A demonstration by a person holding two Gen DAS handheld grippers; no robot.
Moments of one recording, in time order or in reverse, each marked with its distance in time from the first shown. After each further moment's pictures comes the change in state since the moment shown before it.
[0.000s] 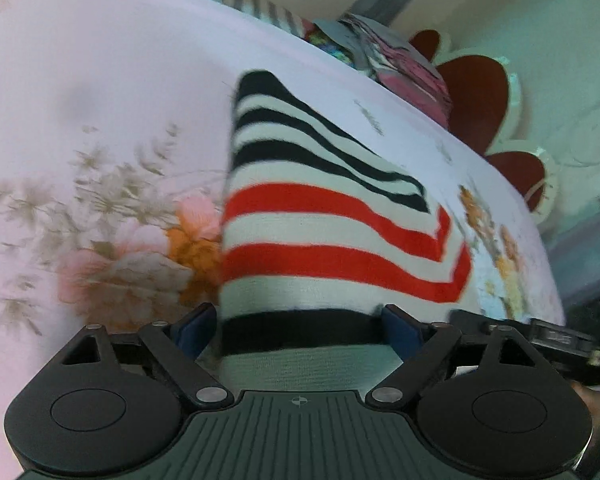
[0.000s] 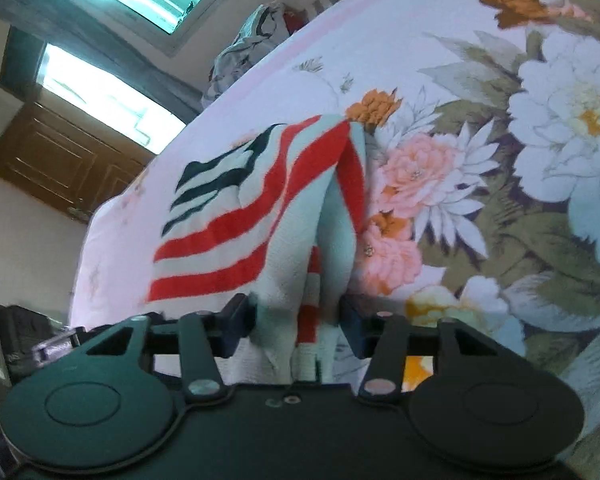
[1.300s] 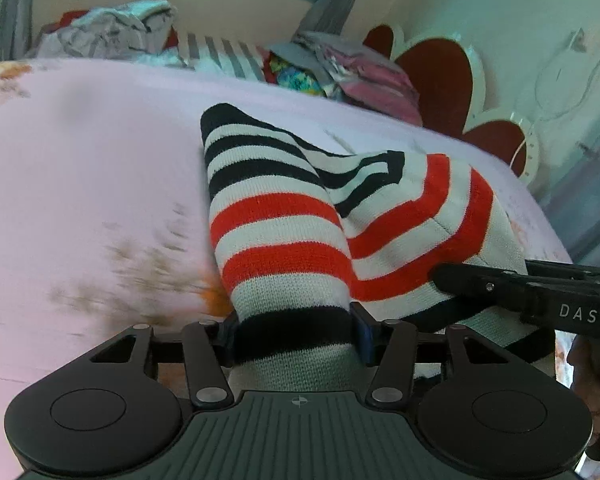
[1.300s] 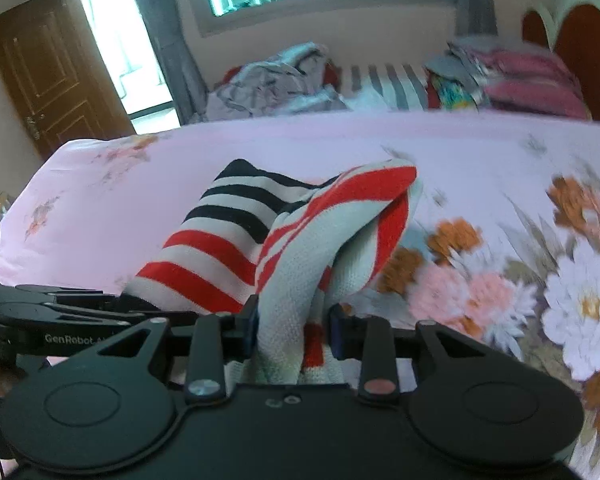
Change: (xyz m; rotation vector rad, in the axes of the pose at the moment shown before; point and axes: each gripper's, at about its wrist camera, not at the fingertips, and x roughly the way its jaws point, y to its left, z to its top) left arm -0.072 0.004 0.025 0.240 -0.085 0.050; right arm 0.012 0.188 -0.034 -0.452 -0.162 -0.307
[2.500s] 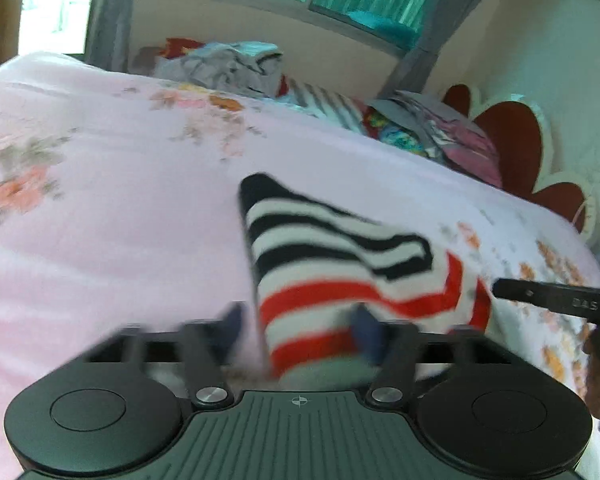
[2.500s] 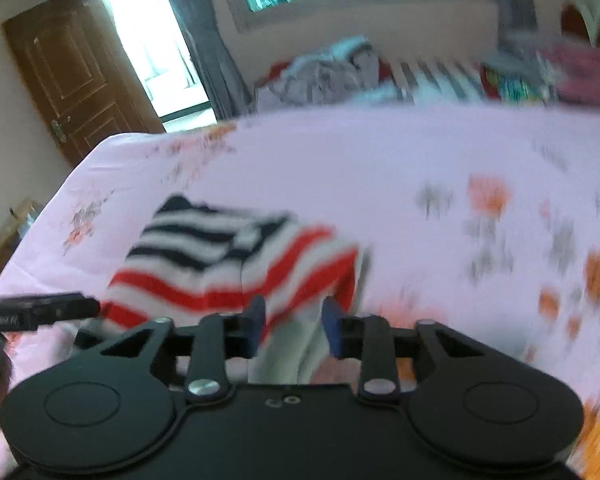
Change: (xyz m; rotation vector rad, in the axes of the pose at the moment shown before) left arm -0.101 0.218 0.003 -0.081 -0.112 0.147; right arm 0.091 0.132 0.026 -0.016 -0.011 0.059
